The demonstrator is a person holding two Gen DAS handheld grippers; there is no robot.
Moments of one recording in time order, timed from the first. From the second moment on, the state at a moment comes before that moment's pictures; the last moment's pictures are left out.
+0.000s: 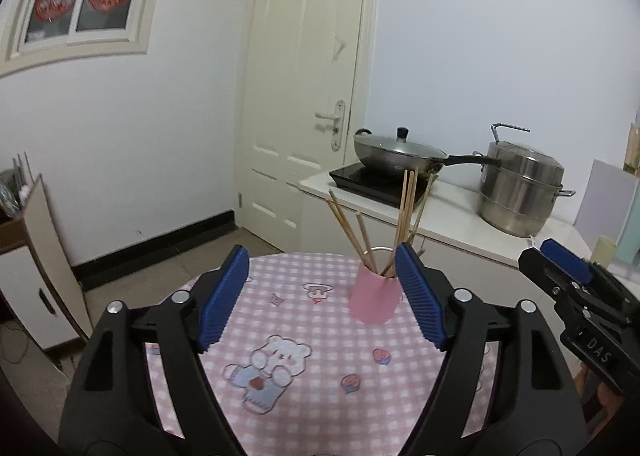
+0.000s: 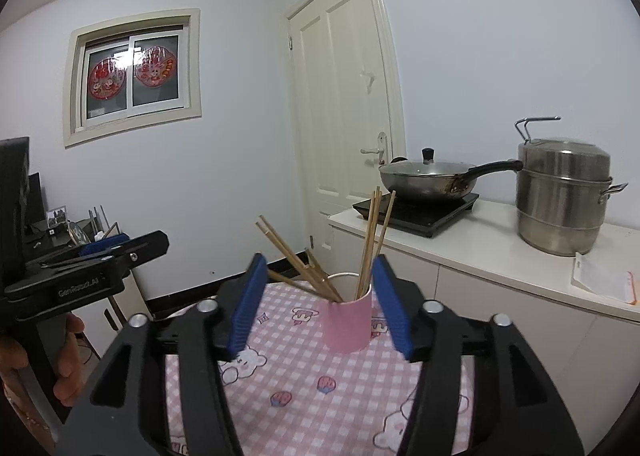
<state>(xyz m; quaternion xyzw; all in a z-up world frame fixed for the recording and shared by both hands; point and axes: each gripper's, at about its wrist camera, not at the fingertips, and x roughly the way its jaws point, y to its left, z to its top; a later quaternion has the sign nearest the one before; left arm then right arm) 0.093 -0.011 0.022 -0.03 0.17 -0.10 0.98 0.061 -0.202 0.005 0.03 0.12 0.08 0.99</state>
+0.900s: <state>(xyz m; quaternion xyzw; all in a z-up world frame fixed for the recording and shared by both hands) 0.000 0.000 0.034 -0.01 0.09 -0.06 0.99 -0.014 -0.184 0.009 0.02 0.08 0.01 1.00</state>
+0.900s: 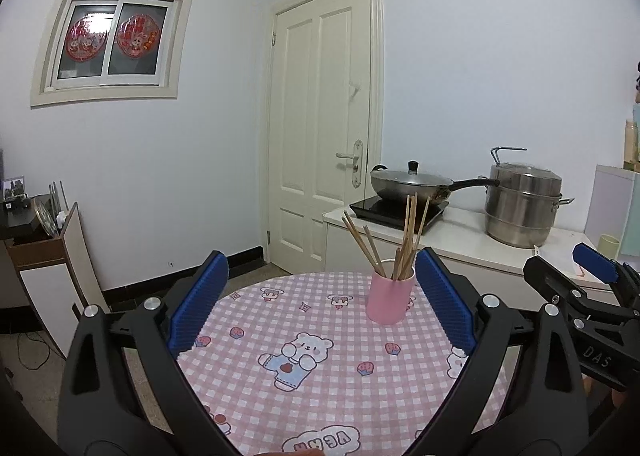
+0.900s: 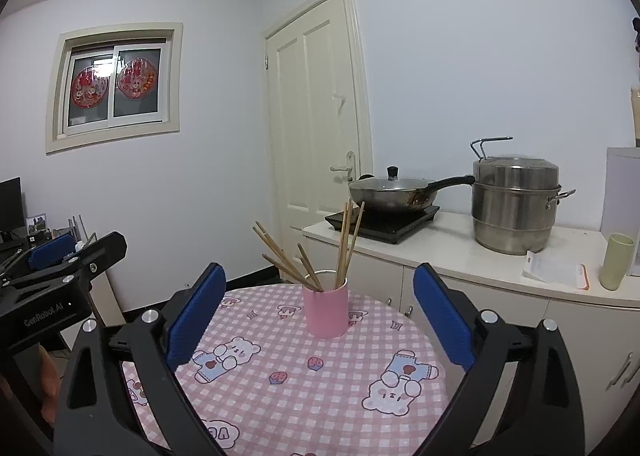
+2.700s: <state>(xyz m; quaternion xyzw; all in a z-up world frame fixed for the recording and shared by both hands) 0.010 0.000 0.028 0.00 0.10 -0.05 0.99 -0.018 -0.166 0.014 0.02 0.09 0.00 1.00</state>
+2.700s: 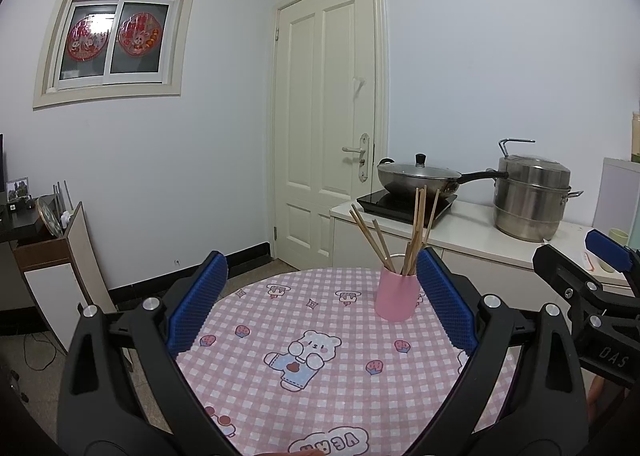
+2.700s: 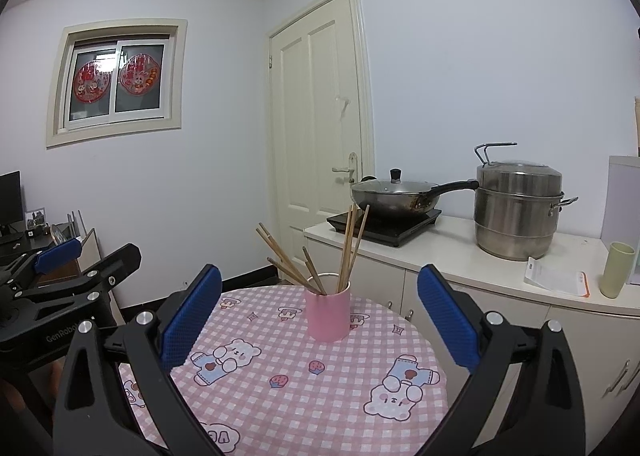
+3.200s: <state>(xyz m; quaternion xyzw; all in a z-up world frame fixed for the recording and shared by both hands) 0.010 0.000 0.027 0.00 0.10 -0.05 0.99 -0.017 -0.165 0.013 0.02 0.09 0.01 1.00</state>
